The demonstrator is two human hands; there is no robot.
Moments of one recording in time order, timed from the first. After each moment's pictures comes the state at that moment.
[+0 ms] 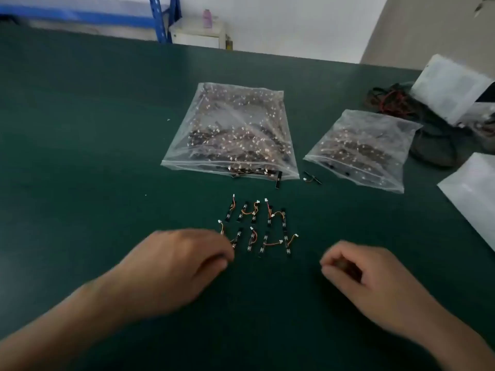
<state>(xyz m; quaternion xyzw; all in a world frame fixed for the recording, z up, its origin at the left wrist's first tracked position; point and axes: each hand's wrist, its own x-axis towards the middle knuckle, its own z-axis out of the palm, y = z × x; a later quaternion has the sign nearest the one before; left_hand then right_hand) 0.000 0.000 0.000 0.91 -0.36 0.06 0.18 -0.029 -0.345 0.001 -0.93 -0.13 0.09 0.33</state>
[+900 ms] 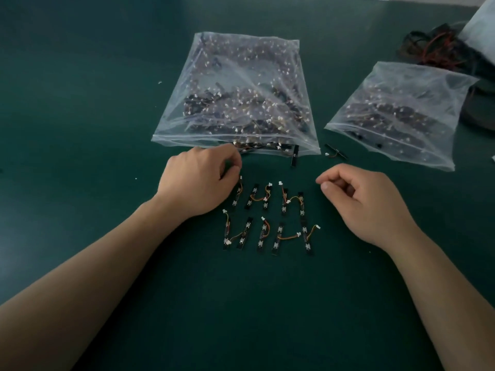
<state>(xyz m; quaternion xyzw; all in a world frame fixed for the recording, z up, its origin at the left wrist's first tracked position) 0.124 -0.028 -0.033 0.97 -0.13 0.09 0.19 0.081 -0.327 -0.032 -0.95 -0.07 -0.05 0.32</state>
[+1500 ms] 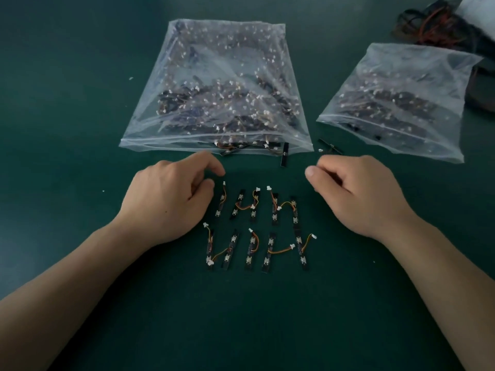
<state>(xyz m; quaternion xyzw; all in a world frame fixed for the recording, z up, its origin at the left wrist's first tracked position) 0.113 -0.017 -0.036 0.95 -0.18 0.08 0.23 0.105 -0.321 -0.033 -0.95 -0.12 -0.08 0.27</state>
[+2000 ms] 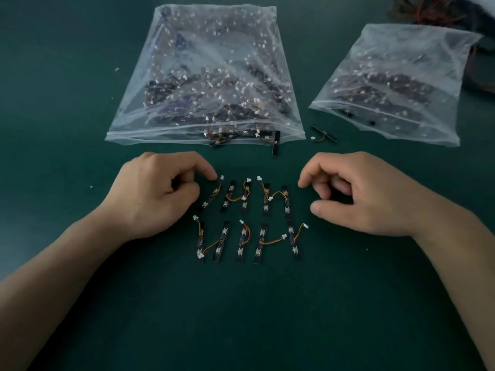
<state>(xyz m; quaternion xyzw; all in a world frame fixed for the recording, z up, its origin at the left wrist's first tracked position) 0.112 -0.013 -0.024 0.95 -0.17 -0.01 0.28 0.093 -0.346 -0.011 -0.91 -0.23 0.12 0.31</state>
